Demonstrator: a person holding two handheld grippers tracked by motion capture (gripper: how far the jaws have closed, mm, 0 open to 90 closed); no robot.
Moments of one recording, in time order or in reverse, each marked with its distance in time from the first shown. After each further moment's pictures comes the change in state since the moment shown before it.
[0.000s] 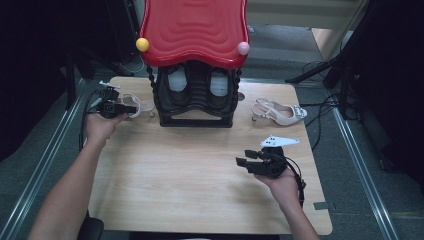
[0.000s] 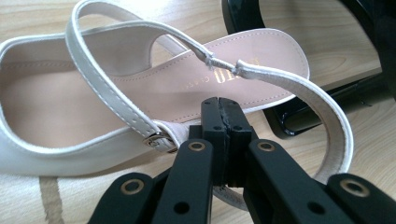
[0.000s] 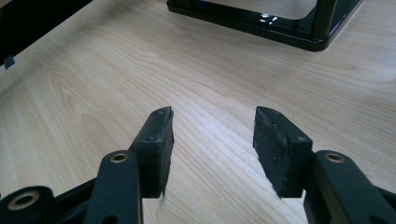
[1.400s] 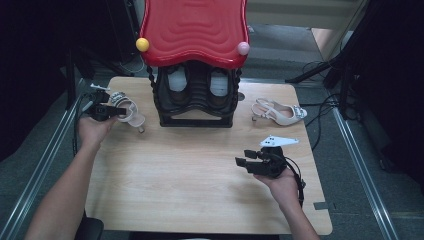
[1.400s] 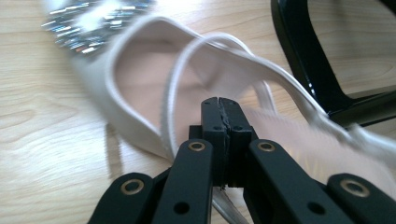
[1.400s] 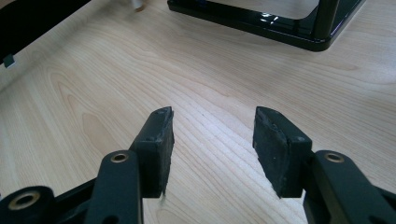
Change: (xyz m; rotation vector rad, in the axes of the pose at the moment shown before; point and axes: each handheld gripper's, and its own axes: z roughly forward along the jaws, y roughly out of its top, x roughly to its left) left arm 0.021 -0.013 -0.015 -0.021 0.112 -0.049; right arm 0.001 0.001 0.001 0.005 -0.001 -0.003
